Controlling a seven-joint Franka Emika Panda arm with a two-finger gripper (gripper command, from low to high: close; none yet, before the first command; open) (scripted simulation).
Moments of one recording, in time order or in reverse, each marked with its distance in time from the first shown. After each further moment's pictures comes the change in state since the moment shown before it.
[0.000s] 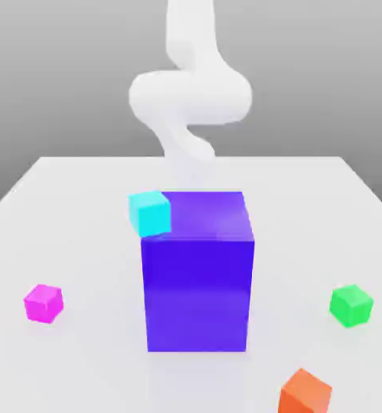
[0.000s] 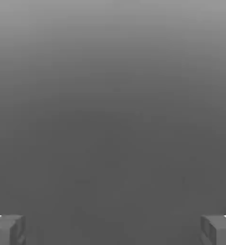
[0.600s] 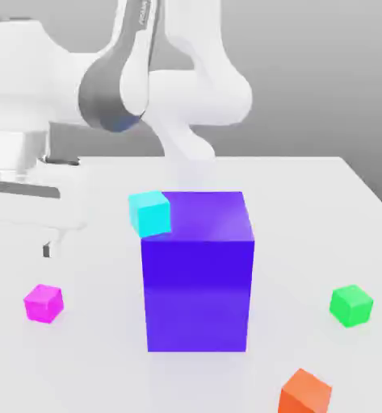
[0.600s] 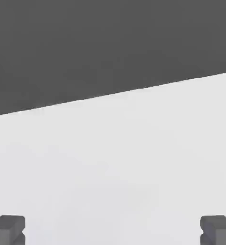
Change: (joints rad) arm -0.190 0.658 -0.385 -0.329 0.062 0.395 -0.413
